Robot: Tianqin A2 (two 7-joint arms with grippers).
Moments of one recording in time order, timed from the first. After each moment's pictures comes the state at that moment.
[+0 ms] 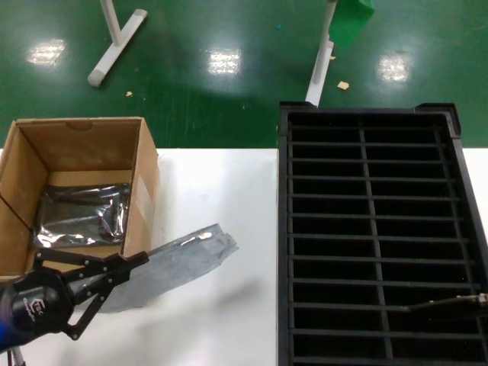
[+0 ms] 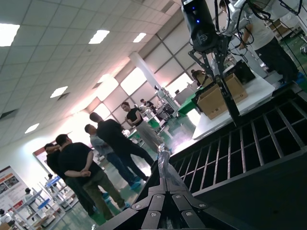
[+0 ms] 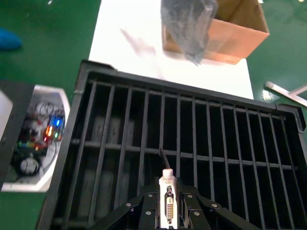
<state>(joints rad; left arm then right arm) -0.46 -0.82 2.07 -0.68 -2.75 1.57 1.37 0.06 1.53 -1.39 2.06 1.82 -1.10 0.27</state>
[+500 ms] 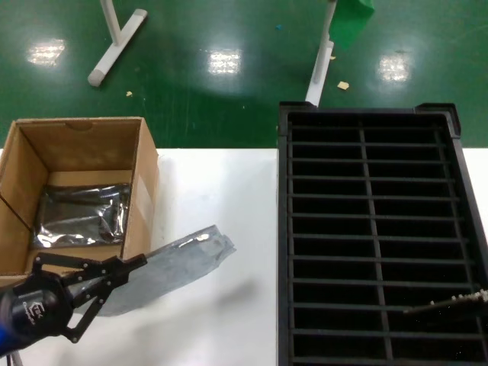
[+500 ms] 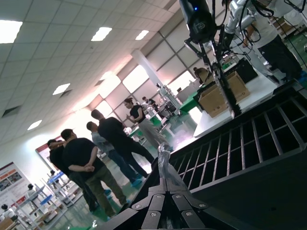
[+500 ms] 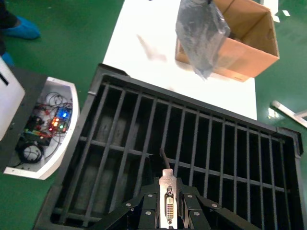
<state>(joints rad) -0.44 -0.82 2.06 -0.67 -2.75 1.57 1.38 0.16 1.56 -1.40 2.06 1.89 -1.18 0.16</state>
